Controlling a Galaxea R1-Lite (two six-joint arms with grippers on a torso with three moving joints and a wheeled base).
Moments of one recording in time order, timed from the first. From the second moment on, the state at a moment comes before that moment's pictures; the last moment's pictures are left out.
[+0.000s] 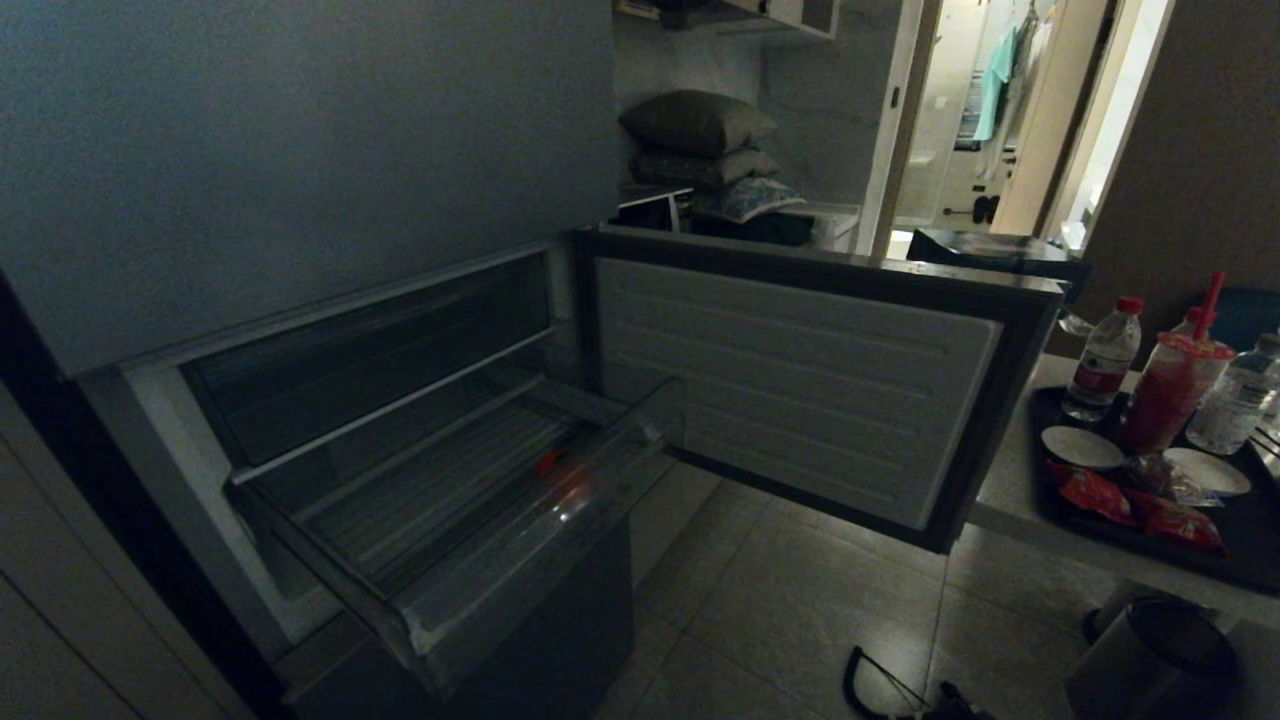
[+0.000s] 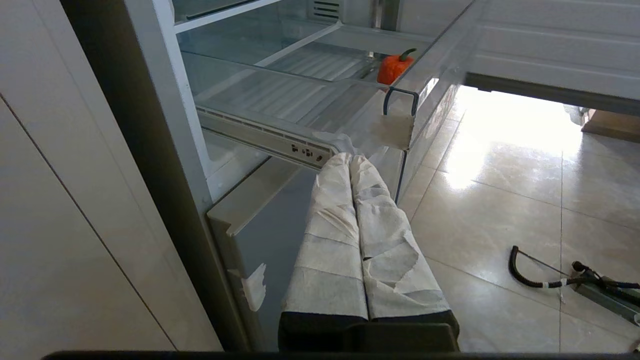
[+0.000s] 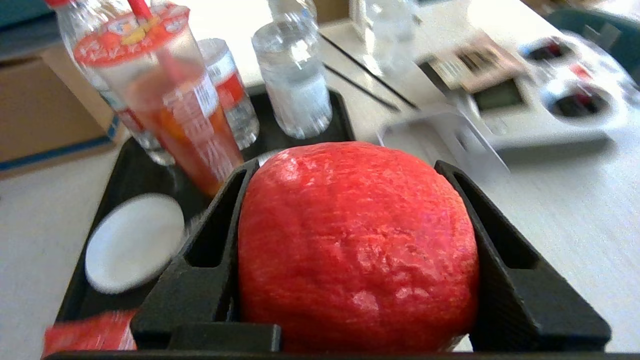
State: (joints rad) left arm 0.00 0.00 0.00 0.00 0.00 0.00; right arm -0.79 2.20 -1.21 -0.86 0.11 0.12
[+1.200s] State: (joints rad) left arm 0.00 0.00 0.00 0.00 0.00 0.00; right arm -0.74 2.68 -1.84 -0.72 0.23 0.08
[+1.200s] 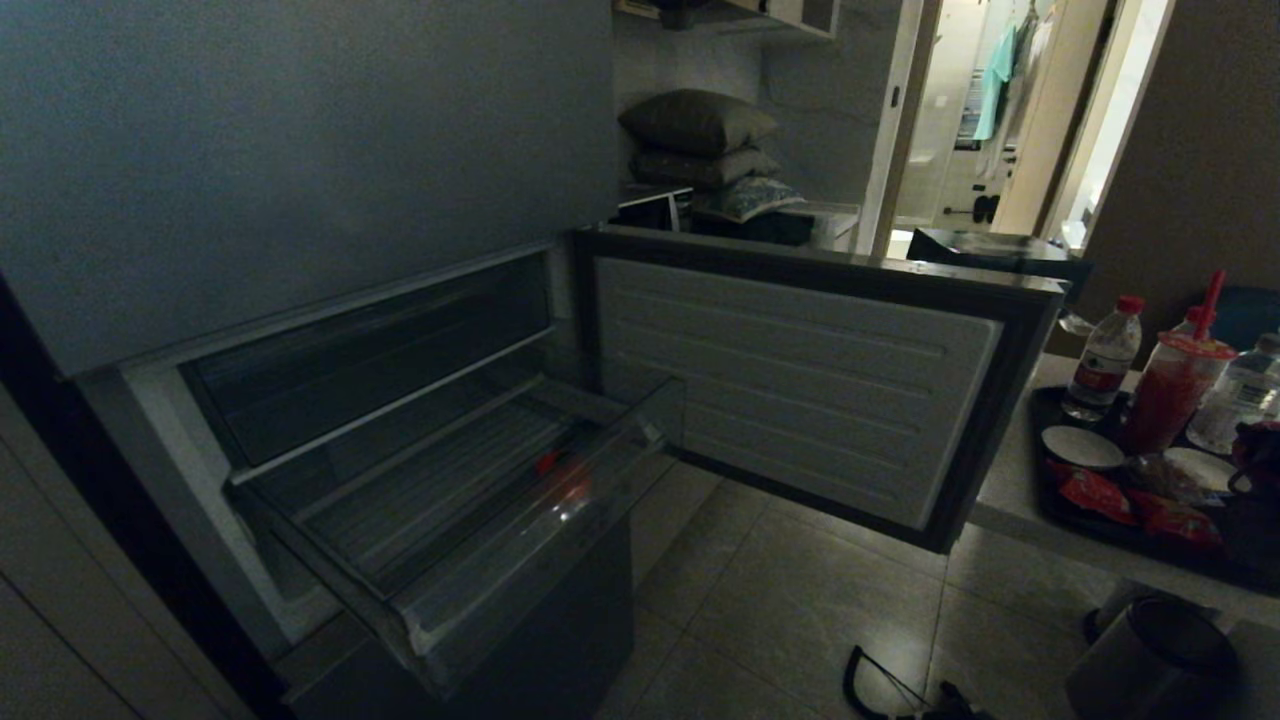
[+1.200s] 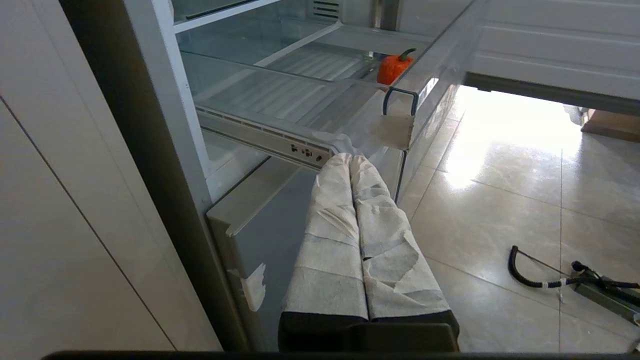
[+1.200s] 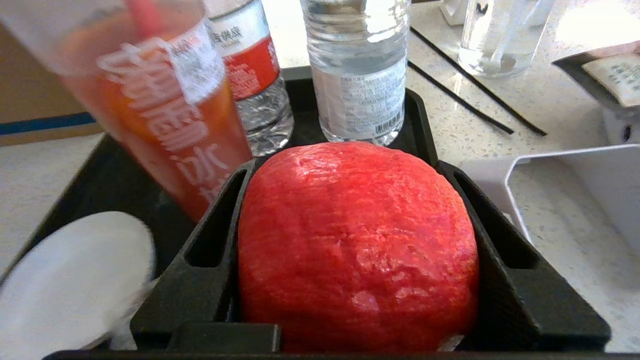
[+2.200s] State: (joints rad) left arm 0.00 0.00 0.00 0.00 0.00 0.00; right arm -0.71 2.80 -1.95 -0.72 0.25 0.09
